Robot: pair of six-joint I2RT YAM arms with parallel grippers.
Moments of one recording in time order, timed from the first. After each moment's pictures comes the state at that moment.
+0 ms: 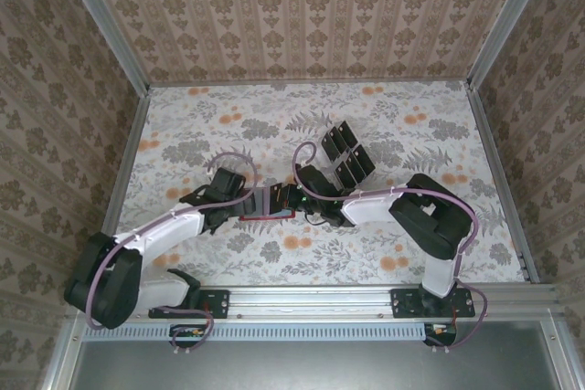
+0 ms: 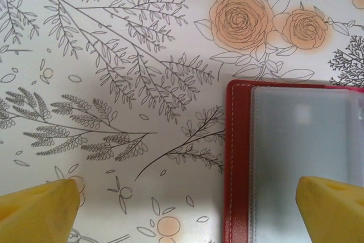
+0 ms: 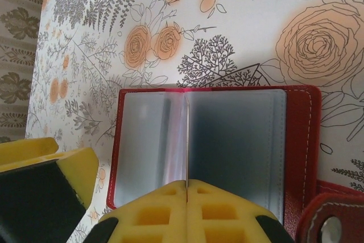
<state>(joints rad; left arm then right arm) -0.55 1.25 0.57 -0.36 -0.27 -0.54 0.83 1.84 0.88 0.32 -0.05 0.95</state>
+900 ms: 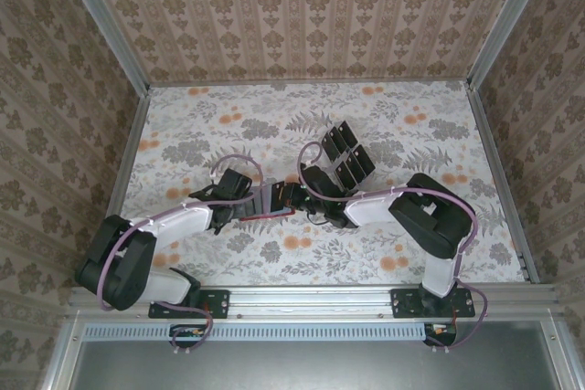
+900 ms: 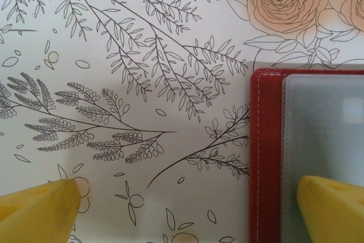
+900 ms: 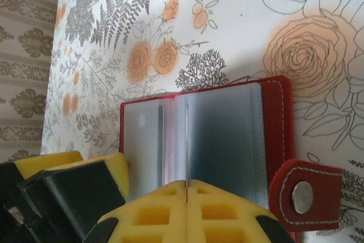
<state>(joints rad) -0.56 1.35 0.57 -0.35 -0.34 -0.58 0.81 1.84 0.84 0.42 -0.06 1.00</state>
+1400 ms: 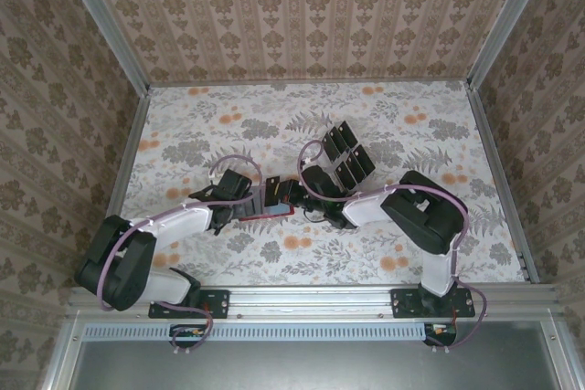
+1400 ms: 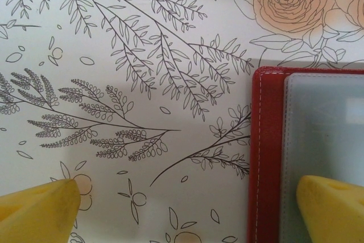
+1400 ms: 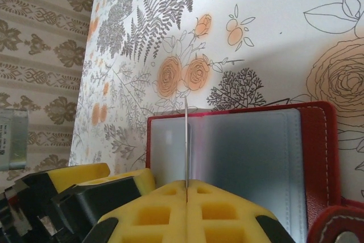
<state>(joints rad) -0.56 1.35 0.56 -0.35 -0.35 -0.59 0.81 1.89 0.84 0.58 -0.09 1.03</state>
